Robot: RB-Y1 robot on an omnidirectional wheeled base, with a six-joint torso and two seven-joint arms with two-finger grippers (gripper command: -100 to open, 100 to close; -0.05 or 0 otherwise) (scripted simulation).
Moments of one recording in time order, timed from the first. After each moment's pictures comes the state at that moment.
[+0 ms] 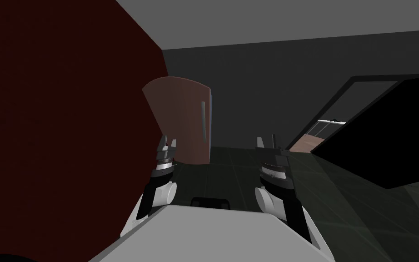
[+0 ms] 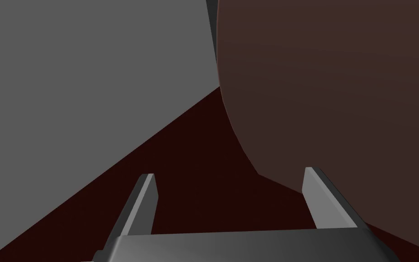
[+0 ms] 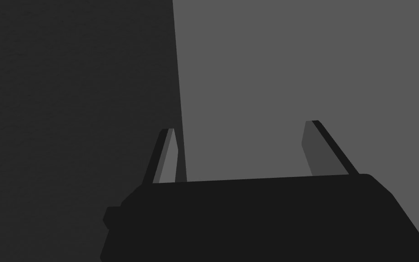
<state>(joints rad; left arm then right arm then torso) 0.48 -0.02 -0.01 -2.29 0.07 -0.45 -0.05 0.48 0.00 -0.03 -2.40 0.09 -0.50 -0.14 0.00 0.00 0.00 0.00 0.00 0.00</state>
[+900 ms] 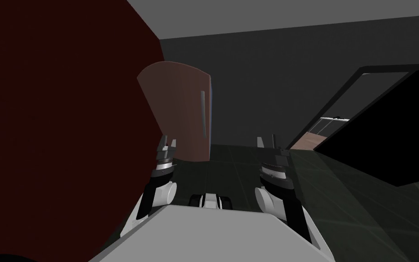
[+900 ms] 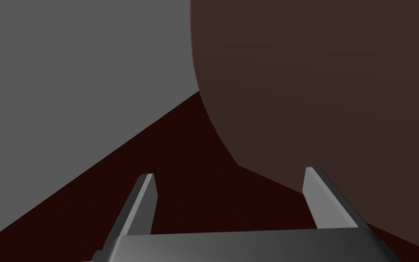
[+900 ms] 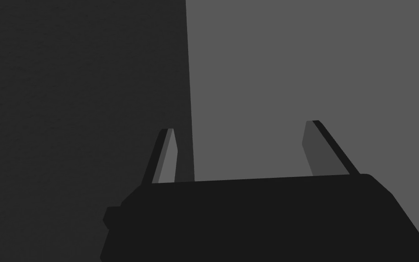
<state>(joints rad) 0.48 -0.02 -0.01 -2.29 0.07 -0.45 -0.05 0.48 0.00 -0.03 -2.40 0.09 -0.50 -0.14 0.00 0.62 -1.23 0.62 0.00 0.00</state>
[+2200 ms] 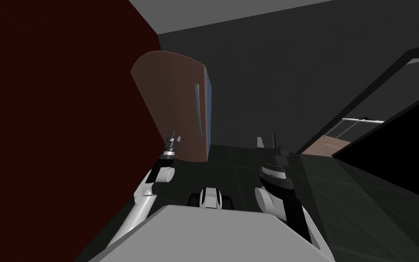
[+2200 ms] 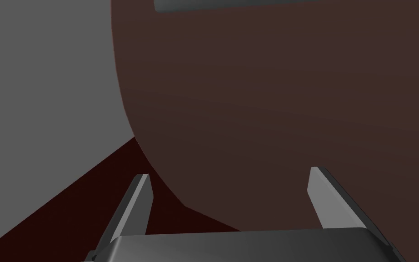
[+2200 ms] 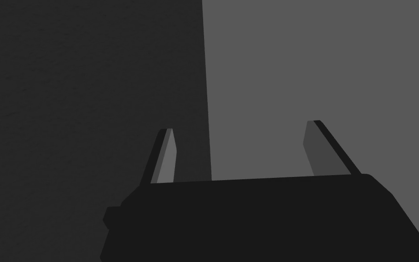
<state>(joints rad) 0.18 0.25 0.10 -2.02 0.23 -0.29 0.02 0.48 0.00 -0.03 -2.40 0.09 -0.50 -0.14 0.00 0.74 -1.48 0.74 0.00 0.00</state>
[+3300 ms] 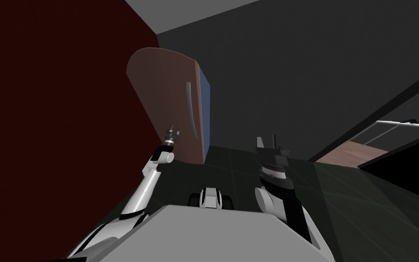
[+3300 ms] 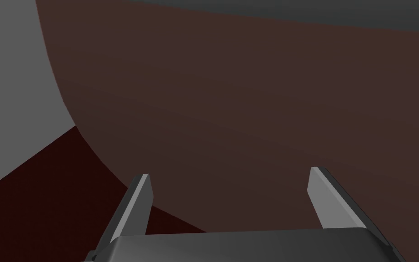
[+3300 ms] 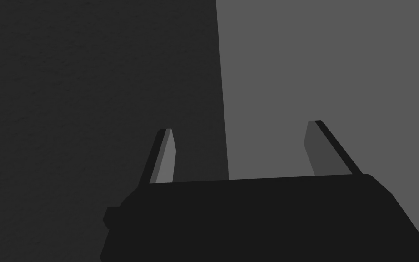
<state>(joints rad) -0.13 0.35 0.22 -1.75 0.40 -0.12 0.08 0.48 0.00 -0.03 -2.40 0.09 -0.50 -0.14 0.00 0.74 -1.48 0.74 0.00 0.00</state>
